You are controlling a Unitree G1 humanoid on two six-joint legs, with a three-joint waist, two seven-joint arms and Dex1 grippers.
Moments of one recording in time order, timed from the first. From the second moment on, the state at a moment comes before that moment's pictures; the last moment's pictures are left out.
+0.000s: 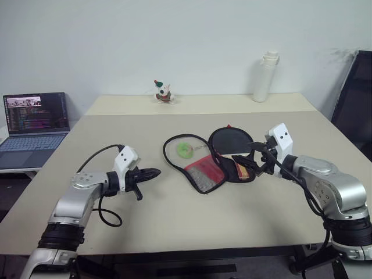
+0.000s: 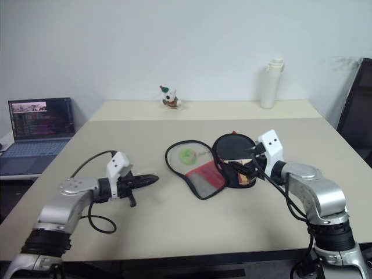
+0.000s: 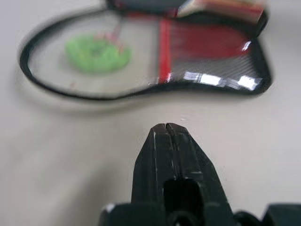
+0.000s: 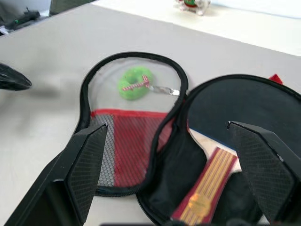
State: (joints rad) left arm -0.52 0.68 -0.02 0.30 -0.24 0.31 -1.00; right arm -0.56 -0.56 -0.06 -0.26 0.45 0.90 0.60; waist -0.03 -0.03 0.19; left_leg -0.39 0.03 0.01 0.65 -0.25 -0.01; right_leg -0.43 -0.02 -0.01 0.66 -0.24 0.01
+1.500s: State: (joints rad) left arm -1.38 0.11 -0.01 1.33 0.02 -0.10 -0.60; right arm -0.42 -0.76 -0.25 -0.29 0.48 1.03 0.53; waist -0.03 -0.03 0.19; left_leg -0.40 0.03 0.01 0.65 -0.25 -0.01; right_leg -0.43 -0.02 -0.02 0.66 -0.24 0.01
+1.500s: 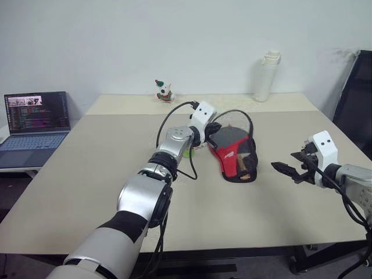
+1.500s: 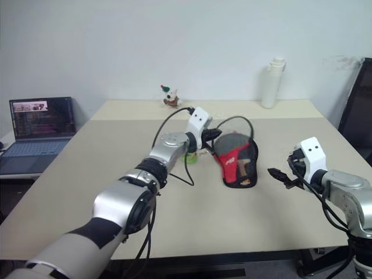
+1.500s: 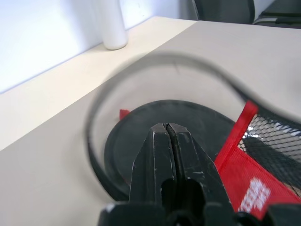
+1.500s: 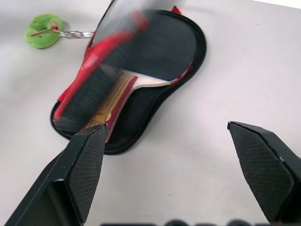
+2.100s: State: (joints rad) left arm -0.81 0.44 0.06 0.55 -0.23 0.16 -1.23; right arm -0.79 -0.53 -0.09 0.43 0.34 0.78 0.53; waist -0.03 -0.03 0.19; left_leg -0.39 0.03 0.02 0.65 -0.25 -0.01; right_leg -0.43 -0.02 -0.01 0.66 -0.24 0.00
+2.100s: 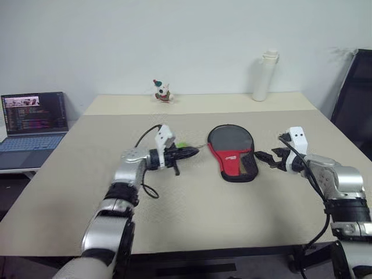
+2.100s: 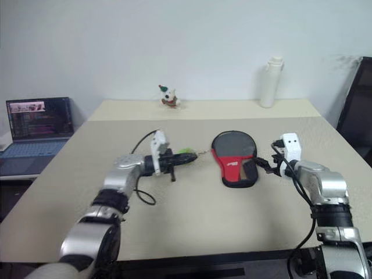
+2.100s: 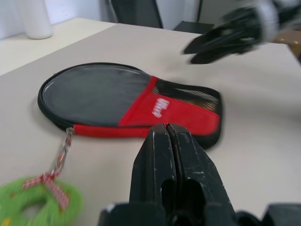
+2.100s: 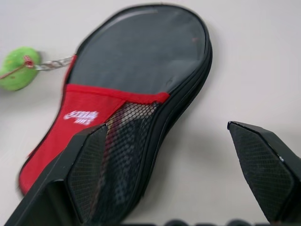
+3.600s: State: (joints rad) left arm -0.41 0.80 0.08 -0.04 -0.49 0.54 -1.28; right arm -0.90 -0.24 -0.09 0.62 0.22 0.86 0.64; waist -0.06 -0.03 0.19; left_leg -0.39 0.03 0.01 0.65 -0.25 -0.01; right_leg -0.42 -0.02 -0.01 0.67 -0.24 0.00
